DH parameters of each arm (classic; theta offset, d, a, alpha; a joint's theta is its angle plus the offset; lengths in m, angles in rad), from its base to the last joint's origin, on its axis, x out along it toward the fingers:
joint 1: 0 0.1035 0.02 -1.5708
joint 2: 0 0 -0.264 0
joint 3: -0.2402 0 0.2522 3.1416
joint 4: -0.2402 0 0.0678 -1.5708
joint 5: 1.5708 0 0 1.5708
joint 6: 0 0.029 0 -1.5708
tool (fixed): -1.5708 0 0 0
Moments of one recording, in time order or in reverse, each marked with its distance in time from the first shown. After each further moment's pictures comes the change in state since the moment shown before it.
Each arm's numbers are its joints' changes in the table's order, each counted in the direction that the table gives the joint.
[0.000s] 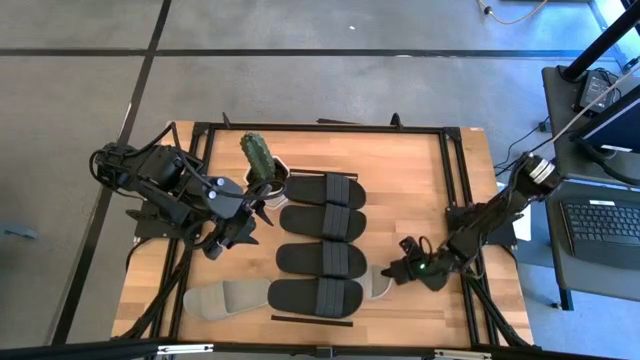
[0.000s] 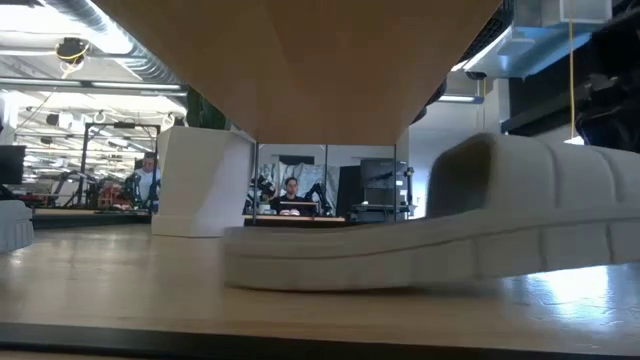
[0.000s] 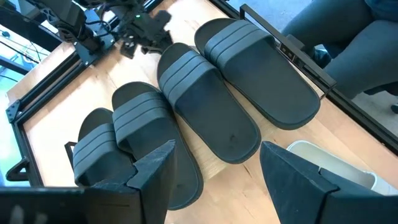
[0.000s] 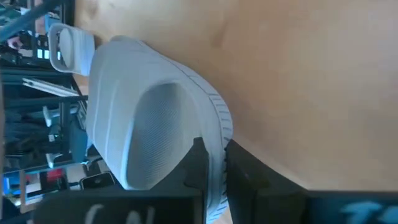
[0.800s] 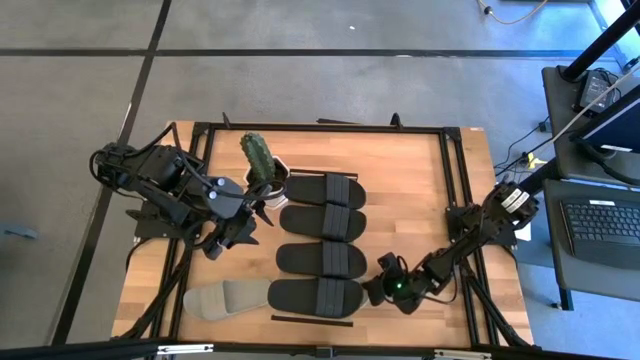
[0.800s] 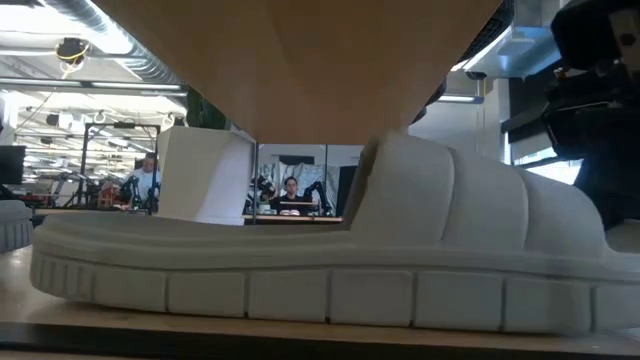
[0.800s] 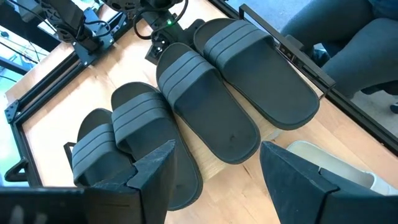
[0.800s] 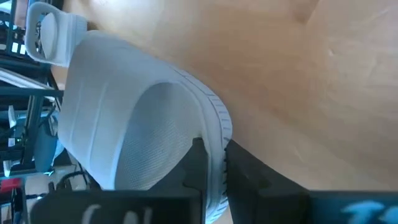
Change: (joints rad) left arm 0.000 0.001 0.000 0.000 -0.003 0.000; right arm -0.040 0.350 -0.290 -0.023 -0.054 -0.108
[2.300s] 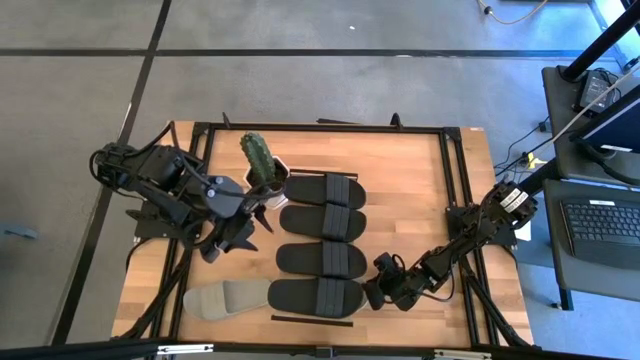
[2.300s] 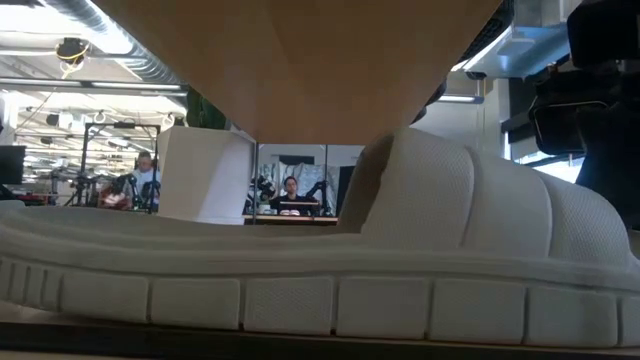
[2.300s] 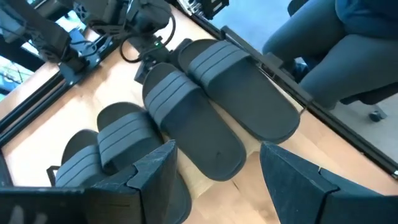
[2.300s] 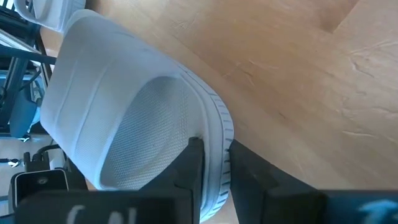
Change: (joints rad) left arm -0.001 0.000 0.000 0.040 -0.081 0.017; right arm -0.022 0.002 0.004 0.027 0.078 -0.191
